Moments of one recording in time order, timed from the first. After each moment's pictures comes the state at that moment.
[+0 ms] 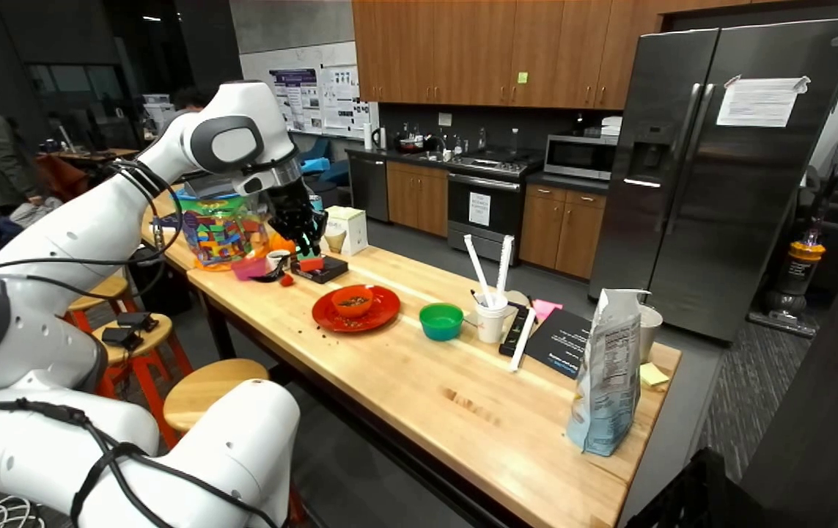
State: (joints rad) arm 1.87 1.45 -2.21 -2.02 1.16 1.31 2.59
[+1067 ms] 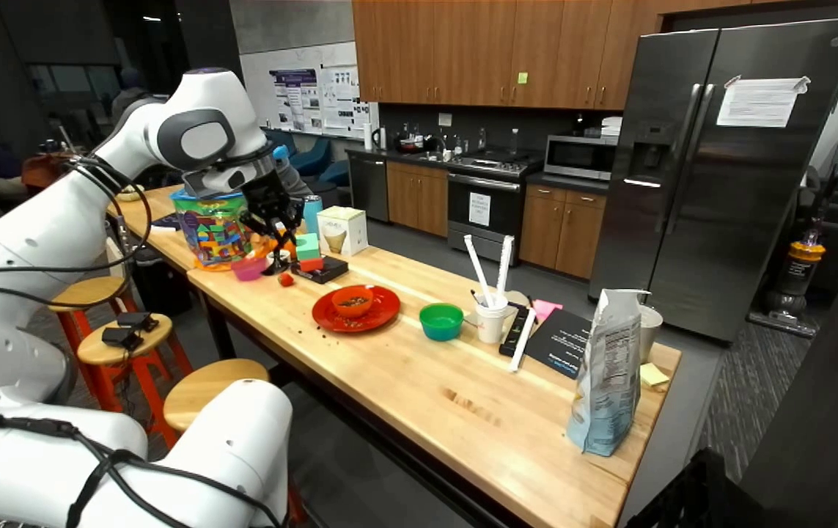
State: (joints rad) arm 1.99 1.44 -2.25 -2.05 1.19 1.34 2.24
